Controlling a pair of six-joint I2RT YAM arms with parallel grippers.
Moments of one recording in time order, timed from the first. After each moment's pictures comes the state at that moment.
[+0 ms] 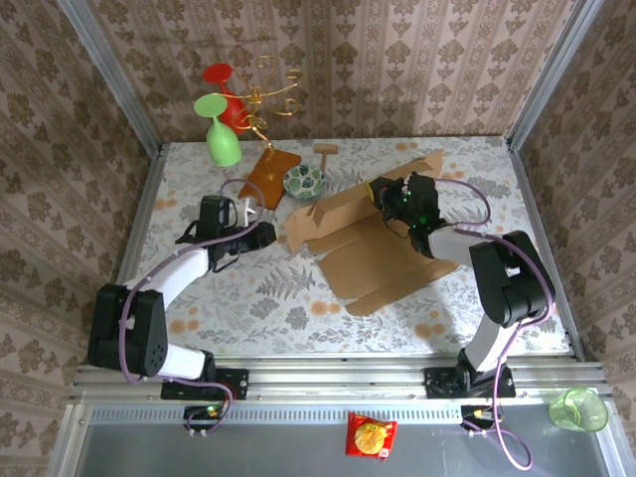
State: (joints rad) left arm -0.26 1.42 0.79 -0.15 0.55 -0.36; right arm 0.27 1.74 0.88 0.63 -0.28 1.52
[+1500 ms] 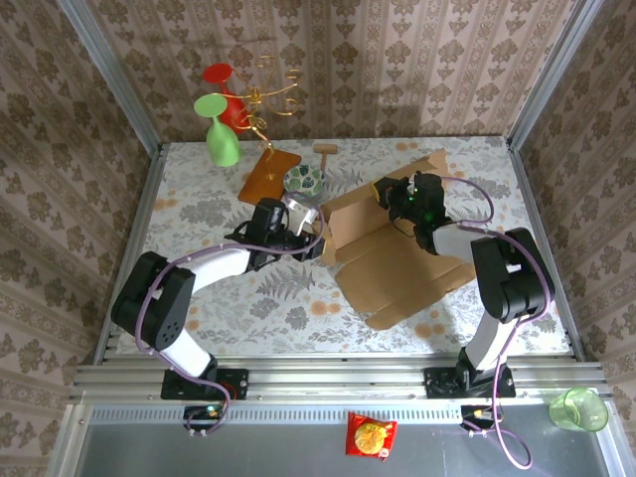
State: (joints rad) left arm -0.58 1.61 0.84 0.08 0.47 -0.15; right arm 0.22 1.76 0.89 0.62 -0.36 1.49
